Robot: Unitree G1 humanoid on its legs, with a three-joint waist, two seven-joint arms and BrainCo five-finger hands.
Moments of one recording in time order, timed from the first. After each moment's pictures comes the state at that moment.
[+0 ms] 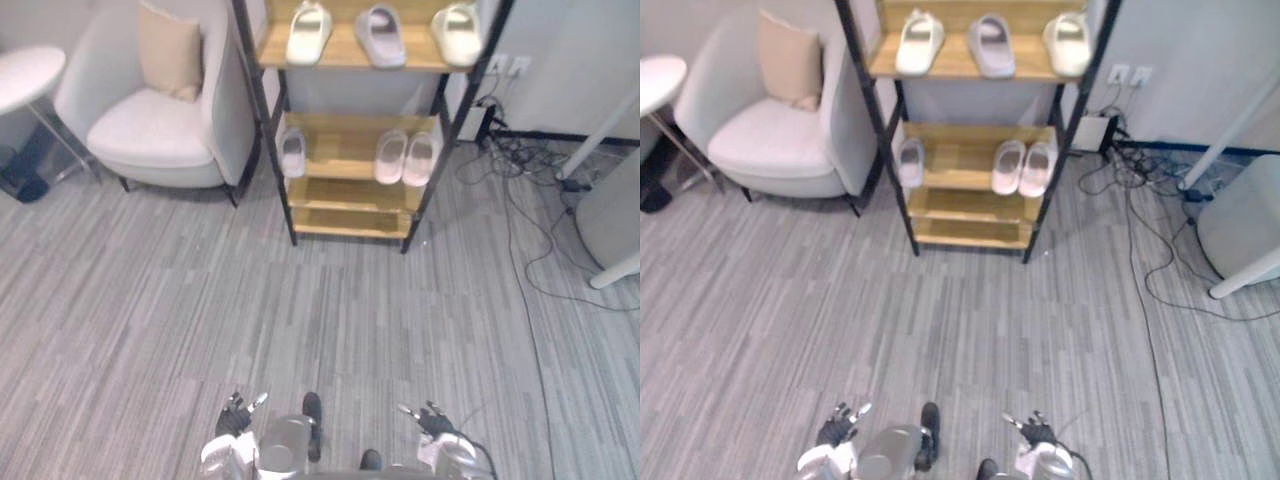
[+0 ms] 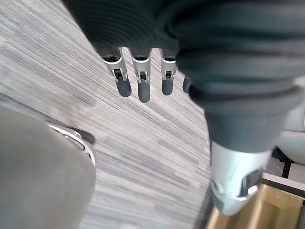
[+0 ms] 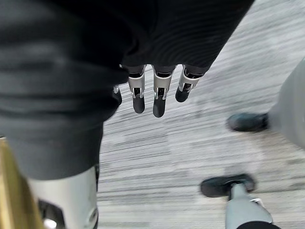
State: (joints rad) left arm 0.06 0.05 0.17 0.99 -0.25 -0.16 0.03; right arm -0.03 -0.02 -0.10 1.09 0.23 -0.09 -0.06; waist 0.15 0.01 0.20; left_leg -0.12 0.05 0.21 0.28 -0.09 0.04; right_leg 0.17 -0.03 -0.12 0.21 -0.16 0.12
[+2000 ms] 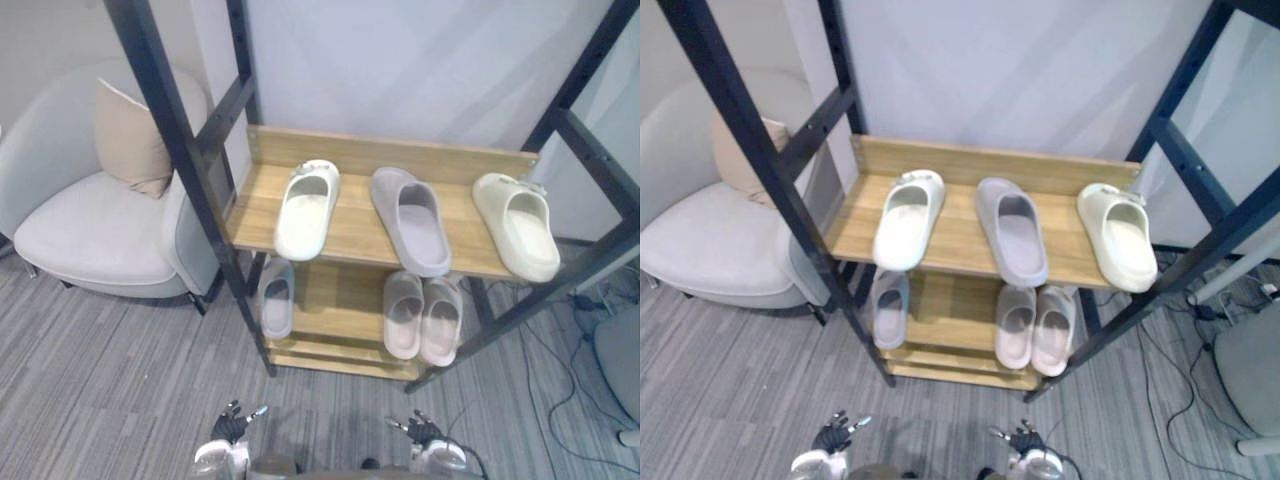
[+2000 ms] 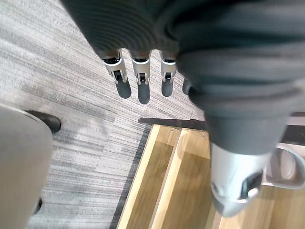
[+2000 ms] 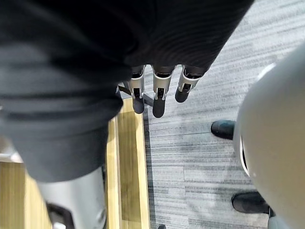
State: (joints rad) left arm 0.05 0.09 0.10 1.05 -0.18 -0.14 0.02; right arm -0.01 -0.05 -0.08 1.13 0.15 -0.07 -0.04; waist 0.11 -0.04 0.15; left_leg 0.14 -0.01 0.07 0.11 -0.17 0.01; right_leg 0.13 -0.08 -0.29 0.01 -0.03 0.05
